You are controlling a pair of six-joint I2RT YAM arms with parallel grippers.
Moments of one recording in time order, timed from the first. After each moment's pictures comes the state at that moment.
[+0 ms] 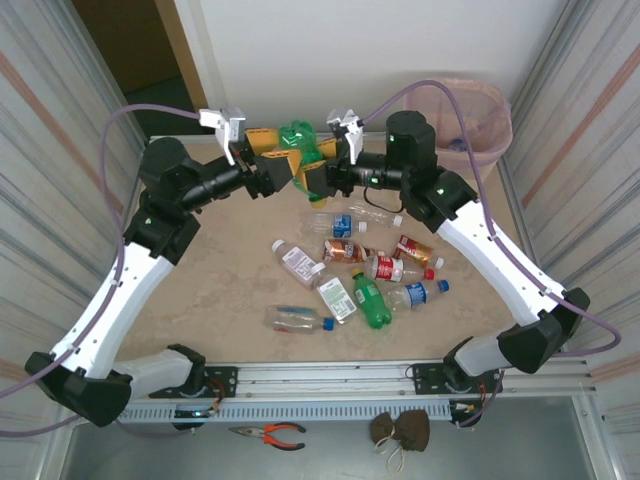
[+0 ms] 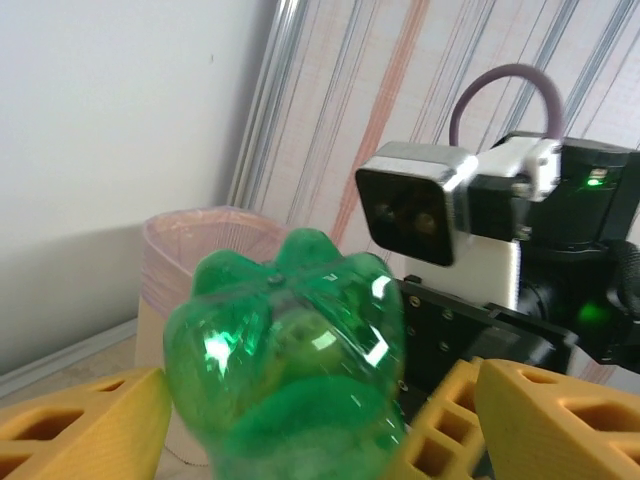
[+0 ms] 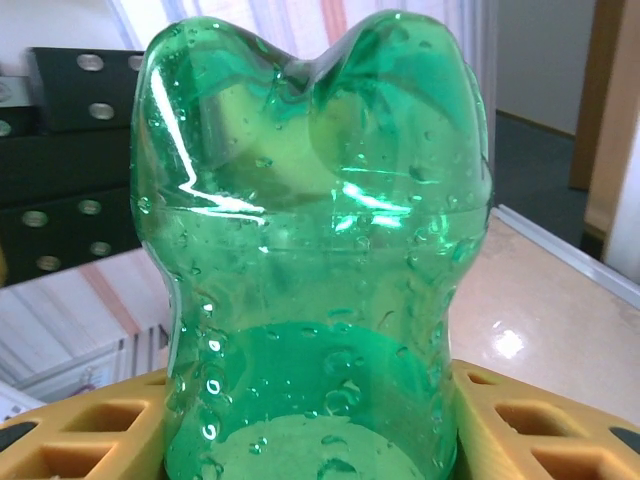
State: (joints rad) left arm -0.45 1.14 1.32 -0.04 0.60 -0.36; right arm 0.63 1.43 1.59 -0.32 -0.59 0.13
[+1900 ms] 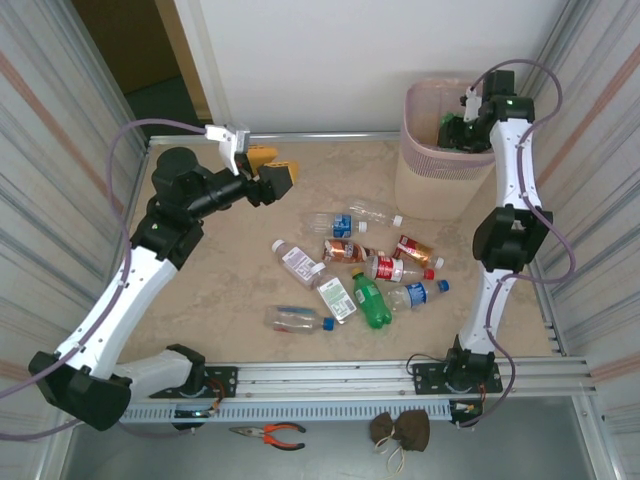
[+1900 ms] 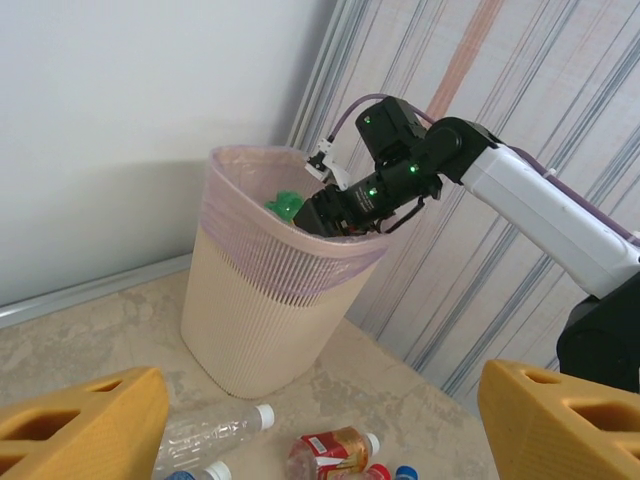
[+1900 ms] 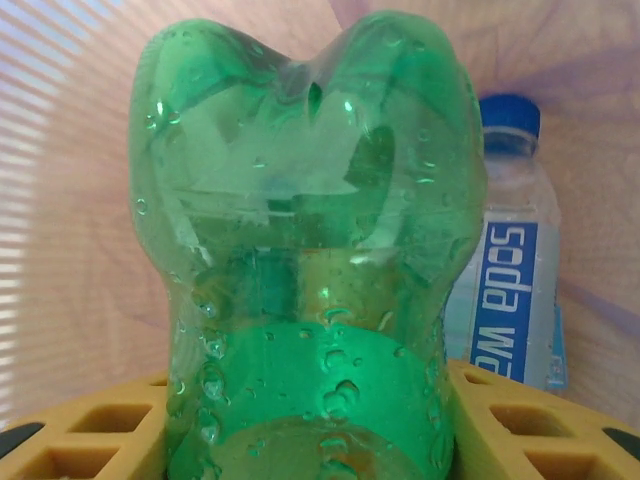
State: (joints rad) left arm -0.42 1.13 1.21 -0.09 0.53 -0.34; right arm -0.11 2.18 2.38 -1.23 -0.22 0.04
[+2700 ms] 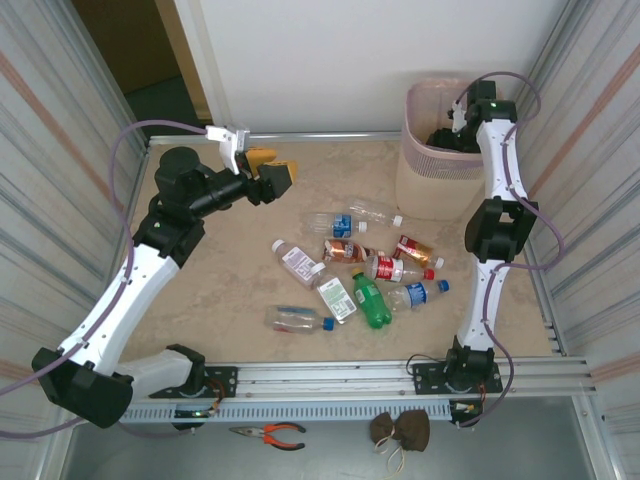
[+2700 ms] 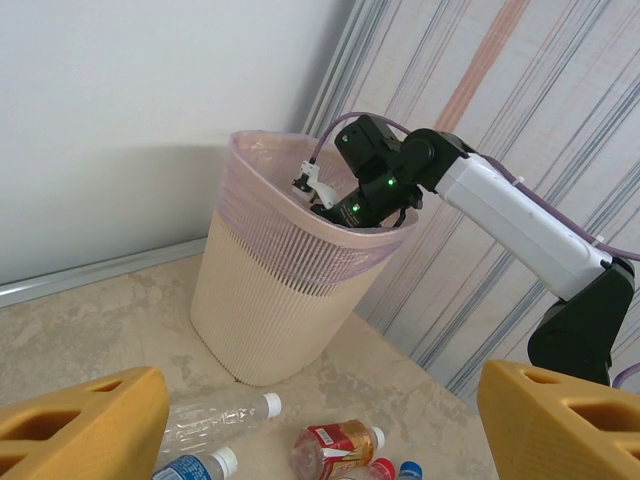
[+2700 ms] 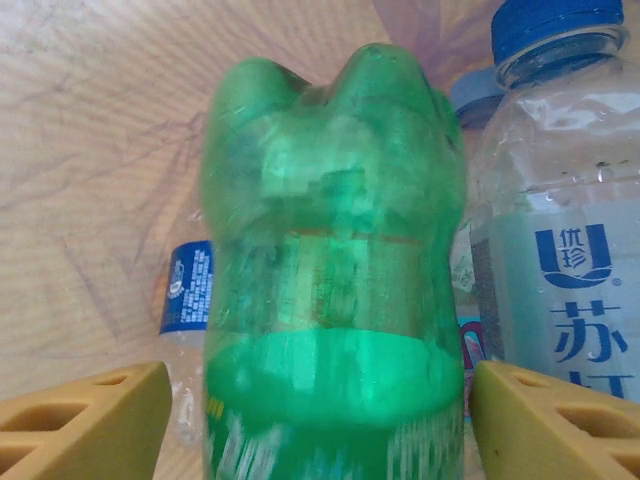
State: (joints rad) left arm -0.41 1.15 1.20 -0.08 0.53 -0.36; right arm -0.08 2.31 2.45 -1.29 -0.18 0.01
